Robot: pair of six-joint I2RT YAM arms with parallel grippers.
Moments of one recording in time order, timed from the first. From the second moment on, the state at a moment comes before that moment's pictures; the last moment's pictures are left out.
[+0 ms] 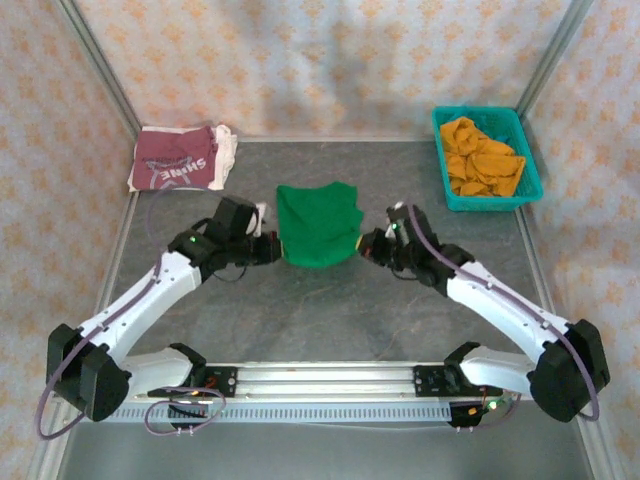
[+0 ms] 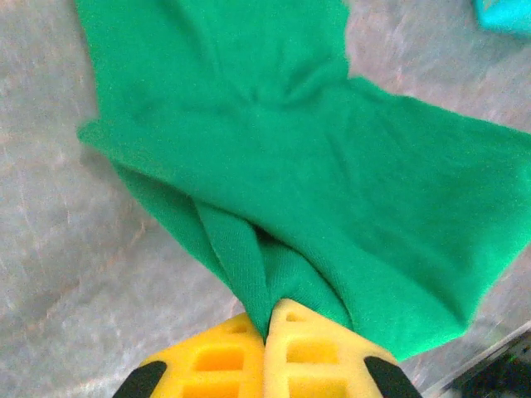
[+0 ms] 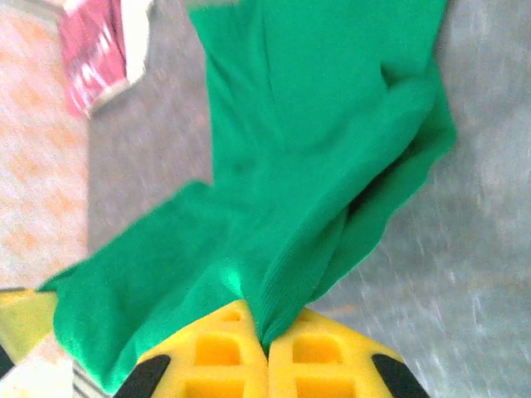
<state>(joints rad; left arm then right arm) -0.42 1.20 1.00 -0.67 0.24 -0.57 0.56 1.15 0.86 -0.38 -0.17 0.90</state>
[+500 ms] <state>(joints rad) -0.25 1.65 1.39 -0.67 0.24 -0.45 0.40 1.67 1.33 -0.43 -0.18 0.77</state>
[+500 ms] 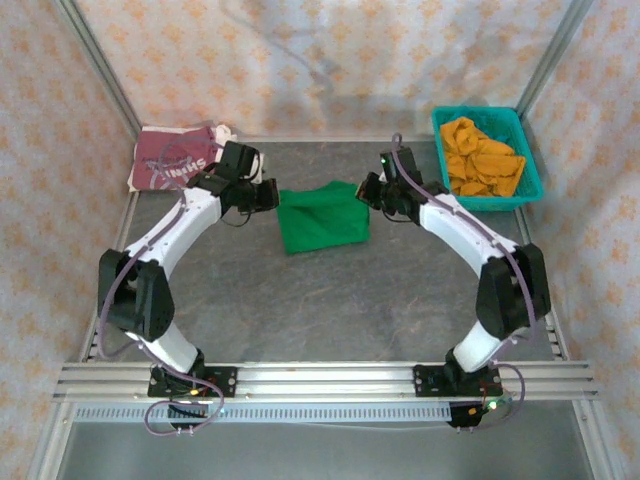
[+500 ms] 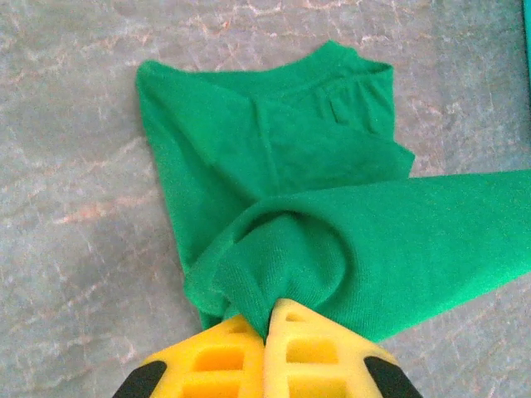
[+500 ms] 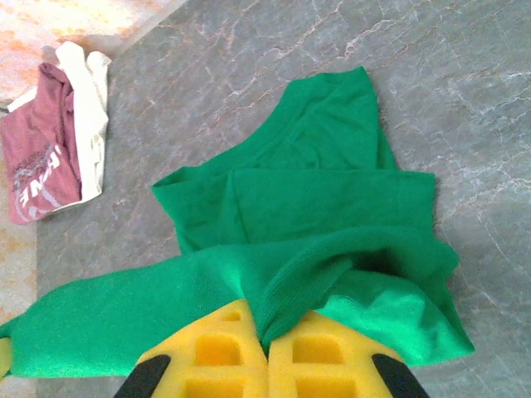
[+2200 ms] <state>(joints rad) -0.35 1.83 1.06 -0.23 0.08 -0.48 0.48 1.93 1.06 0.01 -0.33 0.81</state>
